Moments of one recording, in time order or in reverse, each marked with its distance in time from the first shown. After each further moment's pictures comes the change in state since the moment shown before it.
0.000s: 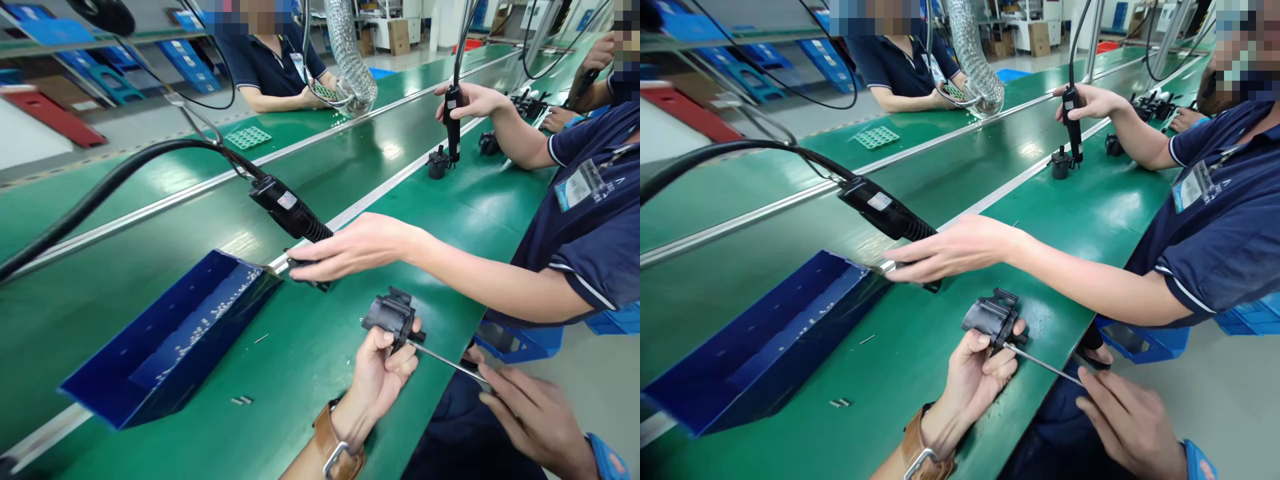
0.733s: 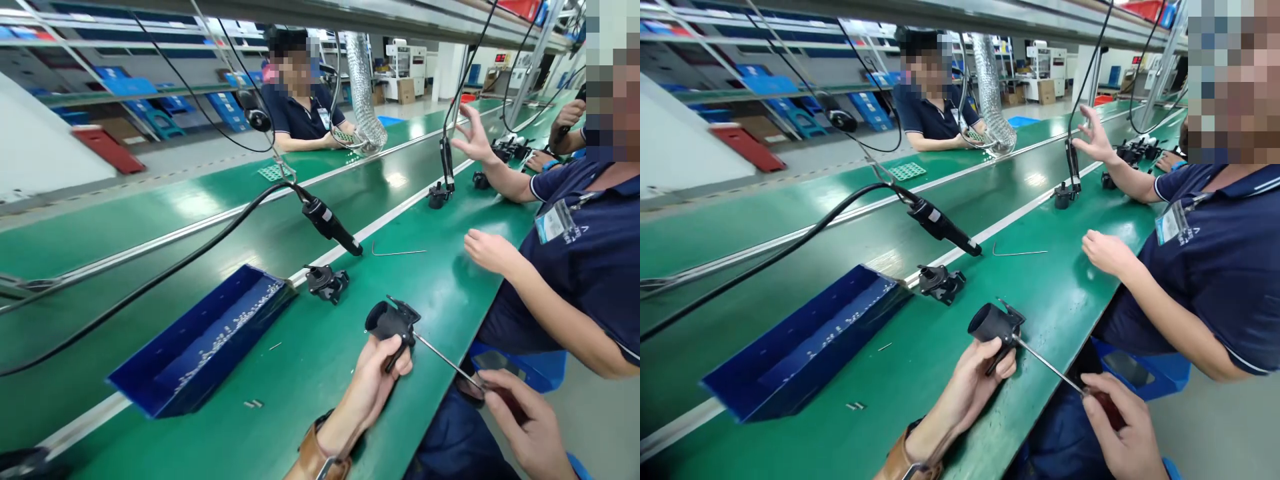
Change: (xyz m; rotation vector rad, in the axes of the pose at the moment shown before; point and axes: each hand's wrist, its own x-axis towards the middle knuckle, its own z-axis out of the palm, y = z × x) left_hand -0.014 0.004 0.005 0.374 -0.006 0.285; right_hand 0.012 -0.012 0.014 0.471 0.230 0.414
